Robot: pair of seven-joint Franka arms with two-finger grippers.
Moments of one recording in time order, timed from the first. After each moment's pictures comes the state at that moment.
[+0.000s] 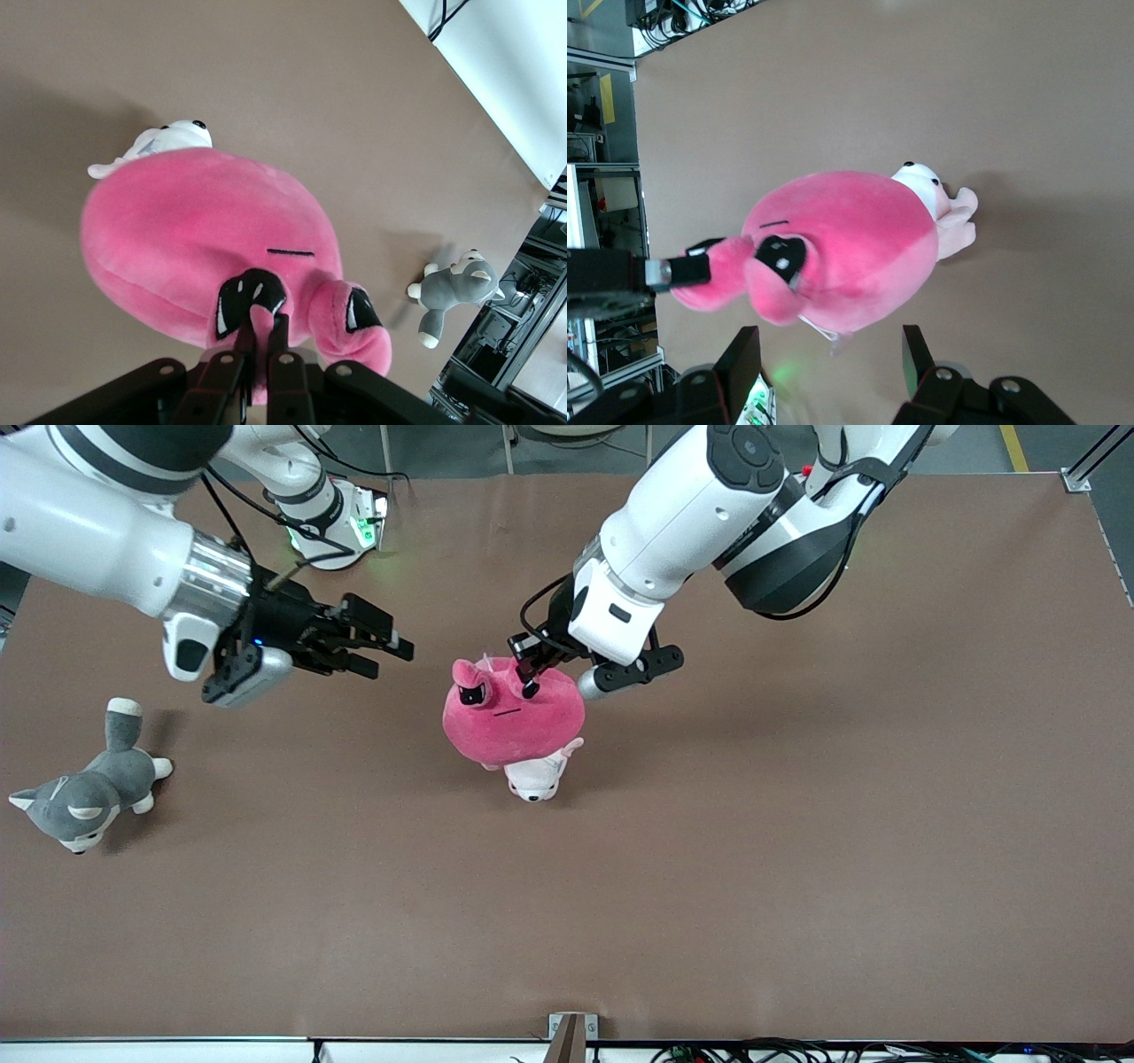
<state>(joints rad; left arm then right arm) -0.32 0.47 -0.56 -1.27 -0.13 2.11 -1.24 0.24 0.04 0.09 -1.72 0.67 1.90 0.14</state>
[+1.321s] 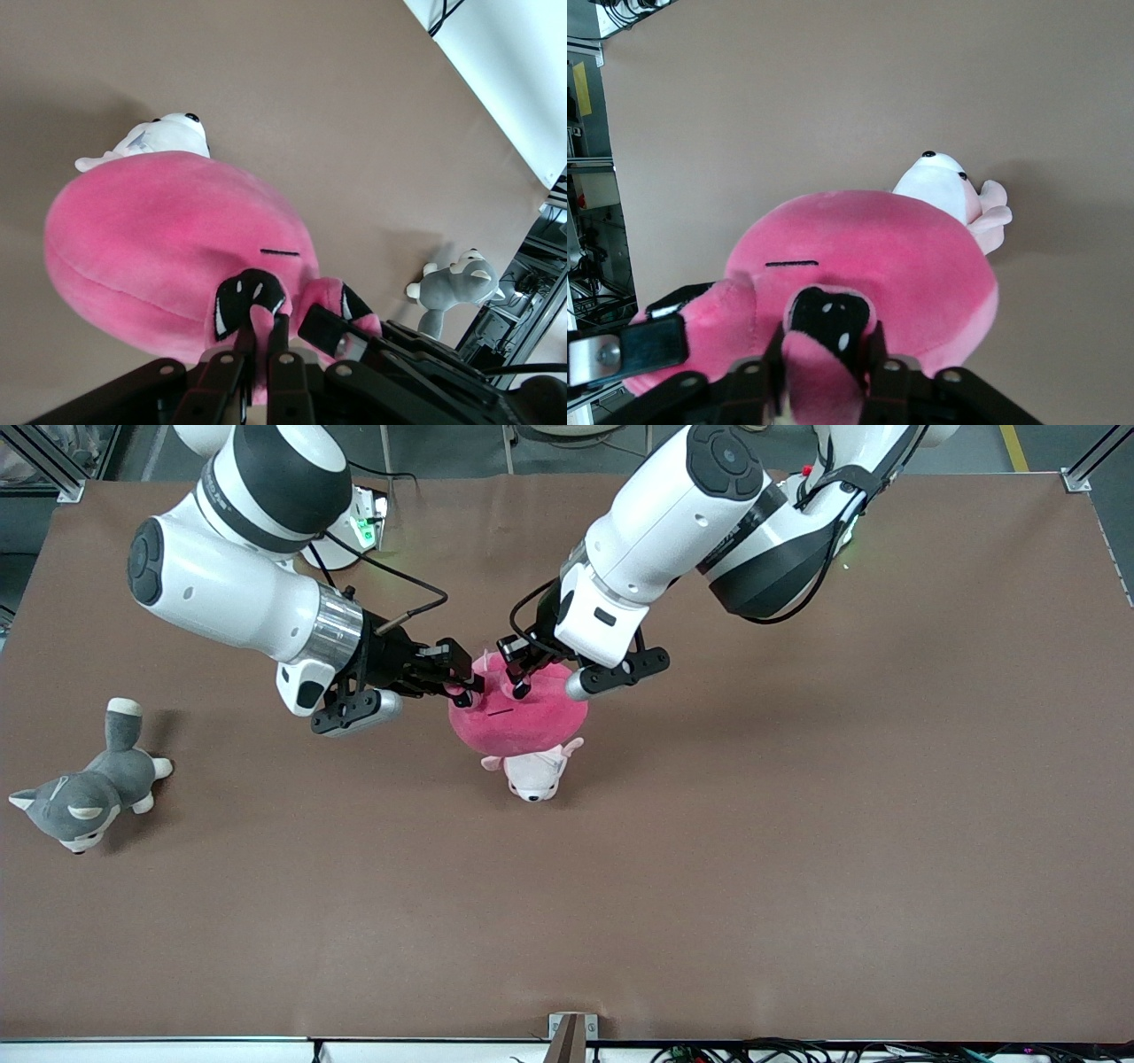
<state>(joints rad) -0.35 0.48 -0.53 -1.26 -0.13 2.13 -1.24 0.35 0.15 0.09 -1.71 0.65 2.02 0.20</state>
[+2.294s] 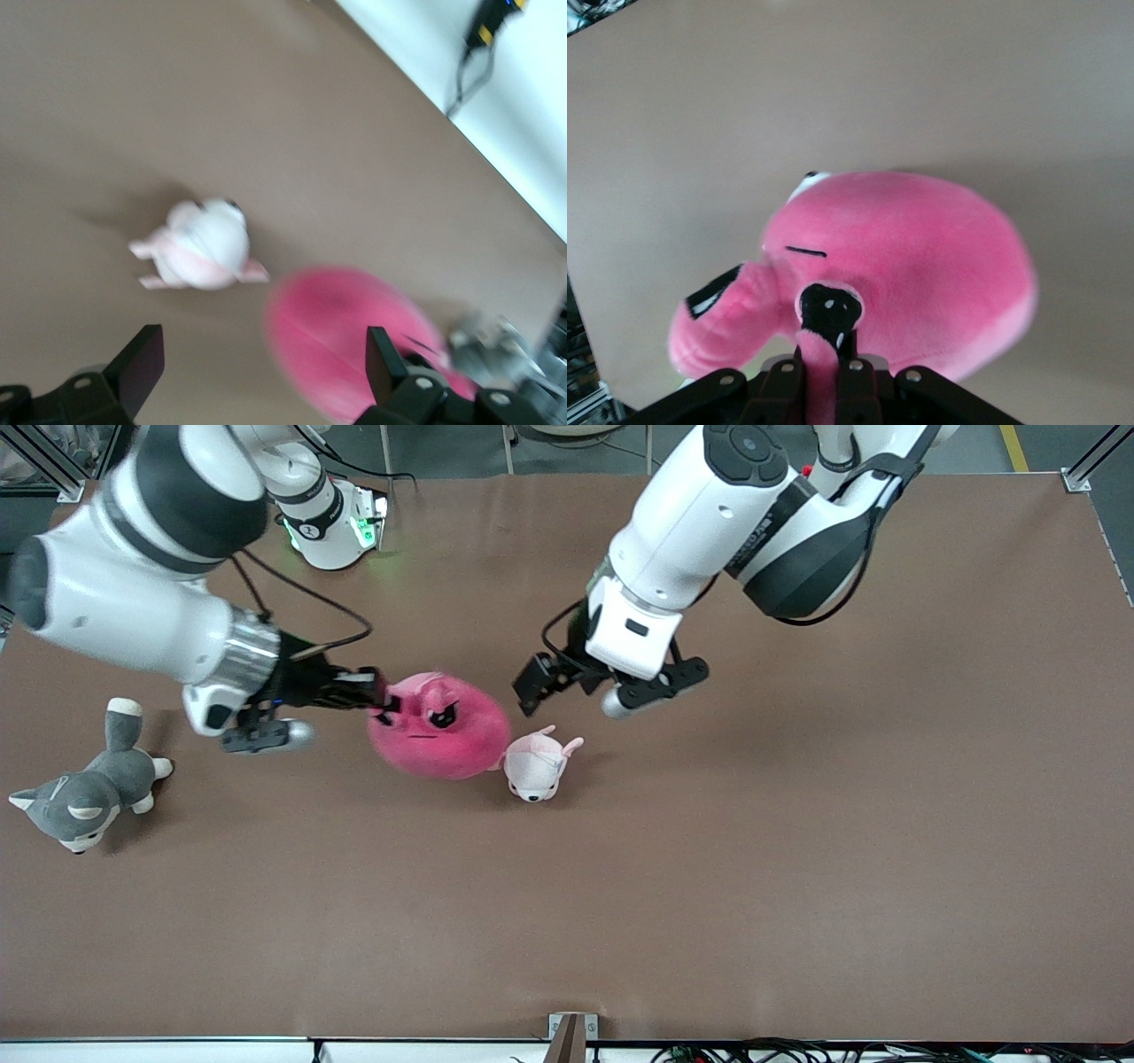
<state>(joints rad) -0.34 0.46 -0.47 -1.24 0.04 2.05 -1.28 0.17 0.15 0.06 -1.64 0.52 1.81 0.20</state>
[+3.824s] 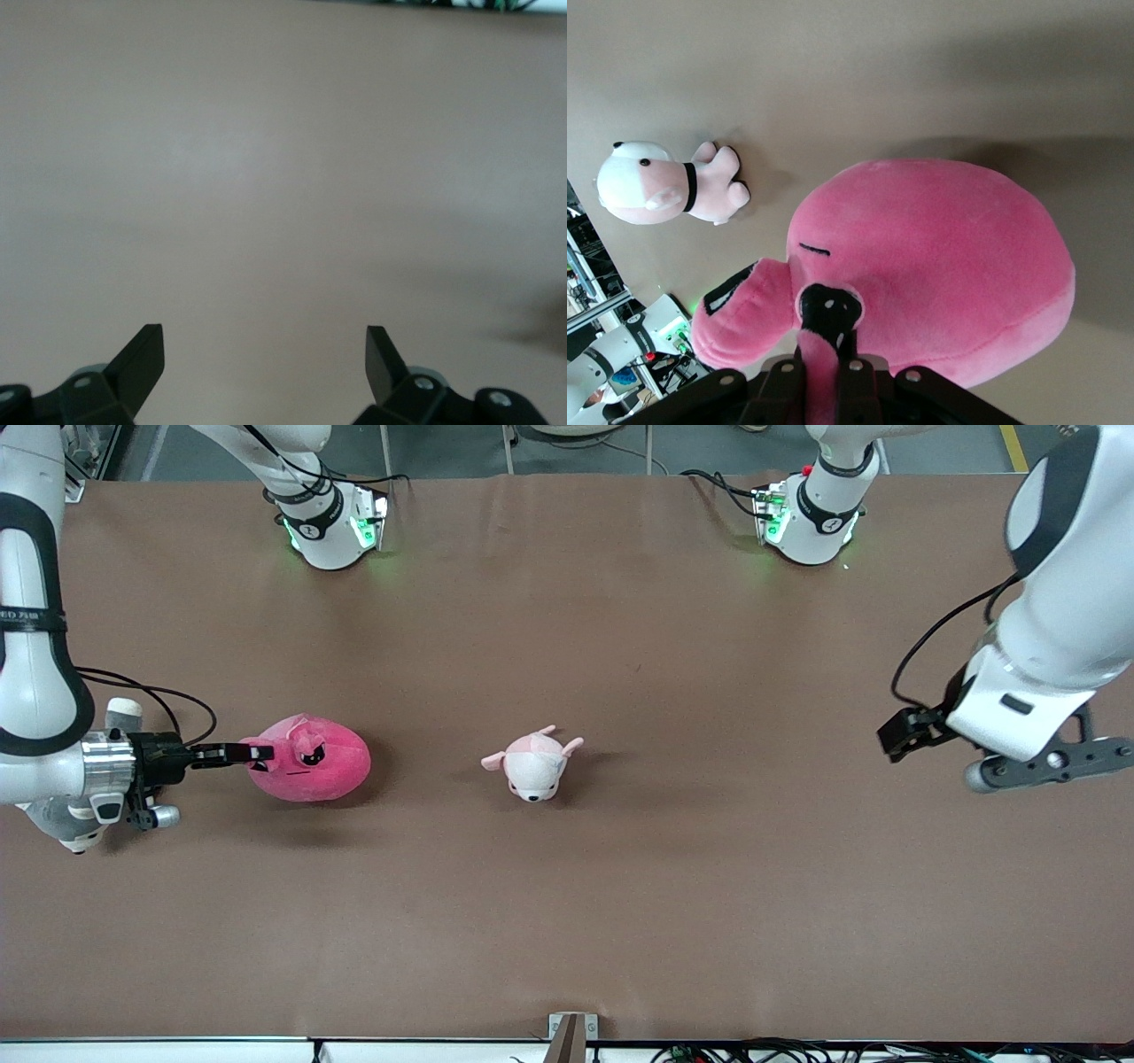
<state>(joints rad) 0.13 0.30 -0.46 -1.24 0.26 1.51 -0.38 -0.25 0.49 0.06 -1.64 0.57 1.60 -0.34</state>
